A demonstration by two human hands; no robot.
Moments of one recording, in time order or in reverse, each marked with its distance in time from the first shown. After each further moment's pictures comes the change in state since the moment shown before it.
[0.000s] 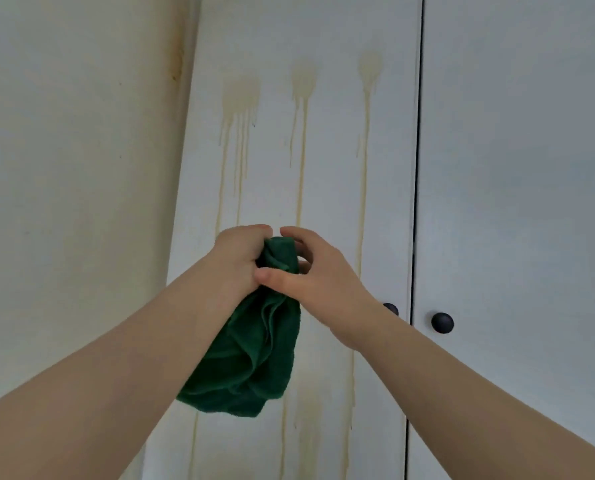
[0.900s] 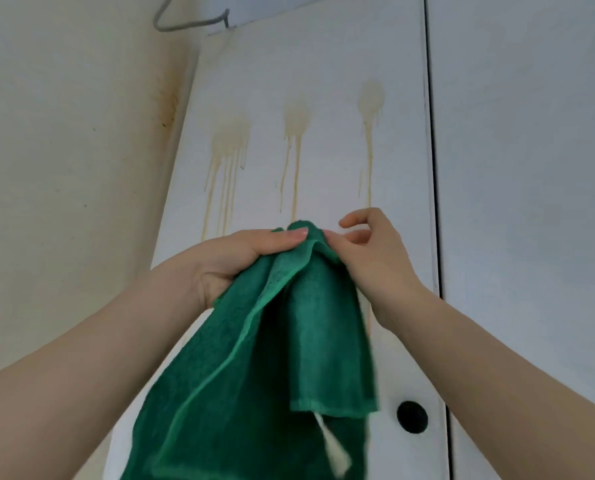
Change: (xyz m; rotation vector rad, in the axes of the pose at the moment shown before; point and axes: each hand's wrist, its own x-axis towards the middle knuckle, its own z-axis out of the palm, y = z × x) left_hand 0.050 0.039 0.025 0.100 -0.640 -0.037; right_hand 0.102 0.018 -0.079 0.009 0.348 -0.084
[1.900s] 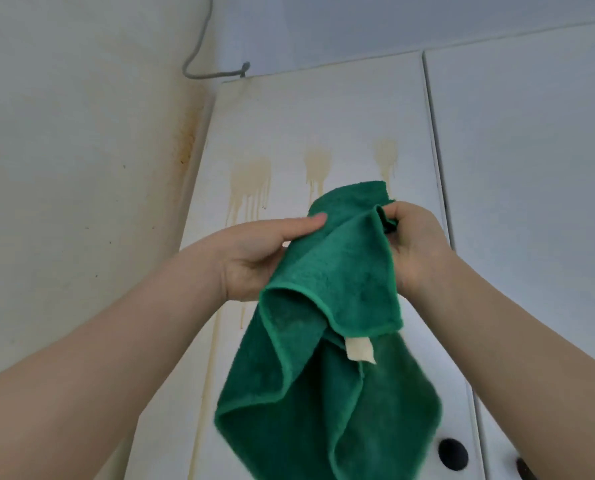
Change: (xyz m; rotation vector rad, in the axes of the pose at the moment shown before) left_hand -0.025 0.050 -0.023 -0.080 -0.072 0.027; right_hand 0.001 -0.088 0.032 0.925 -0.049 0.276
